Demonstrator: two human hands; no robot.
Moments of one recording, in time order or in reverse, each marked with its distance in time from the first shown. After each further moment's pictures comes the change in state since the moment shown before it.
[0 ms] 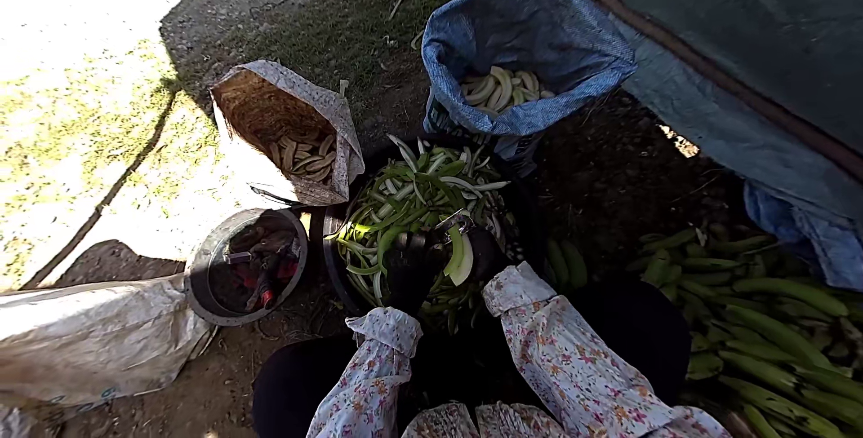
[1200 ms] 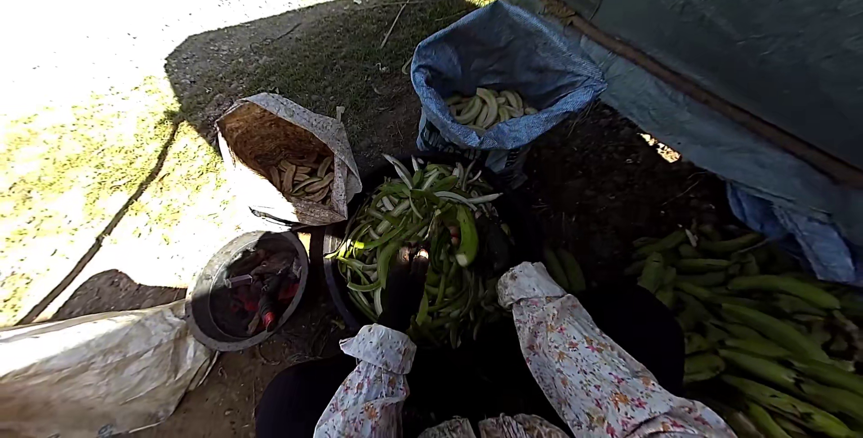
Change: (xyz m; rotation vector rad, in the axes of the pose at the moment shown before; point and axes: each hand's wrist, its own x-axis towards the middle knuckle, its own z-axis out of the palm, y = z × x) left_hand 0.002 -0.007 -0.016 -0.538 -0.164 -0.119; right_hand 0.018 -0.025 -0.023 0.329 0.024 0.061
